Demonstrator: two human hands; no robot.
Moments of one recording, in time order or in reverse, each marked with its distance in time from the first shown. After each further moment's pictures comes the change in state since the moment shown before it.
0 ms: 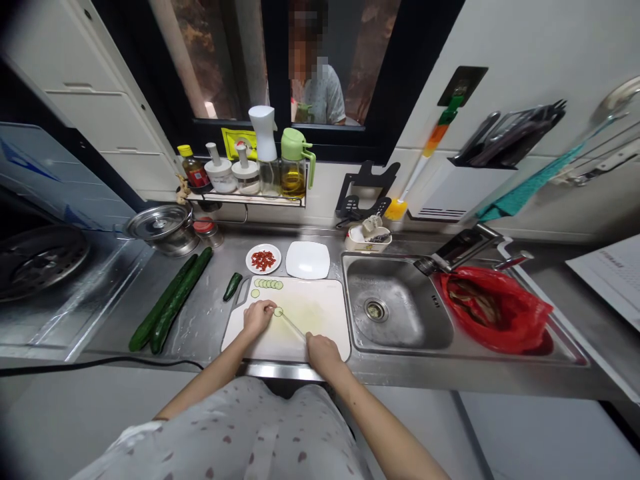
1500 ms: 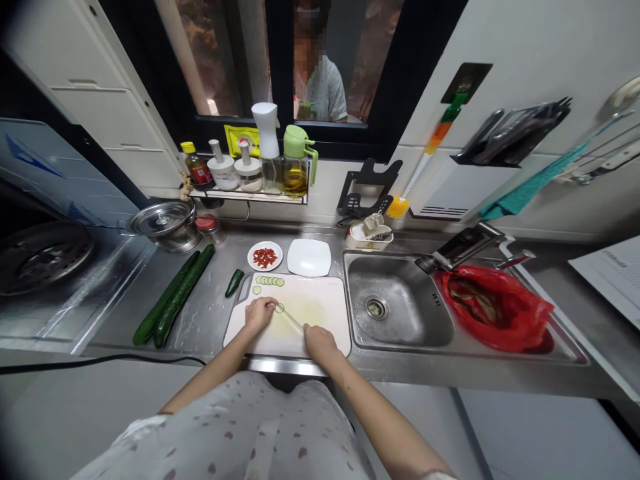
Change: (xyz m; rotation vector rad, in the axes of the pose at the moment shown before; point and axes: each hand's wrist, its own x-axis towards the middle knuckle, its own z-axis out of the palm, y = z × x) left_hand 0.001 -0.003 0.003 -0.028 0.018 -0.005; right_hand 0.012 -0.005 -0.006 -0.008 0.005 -0.017
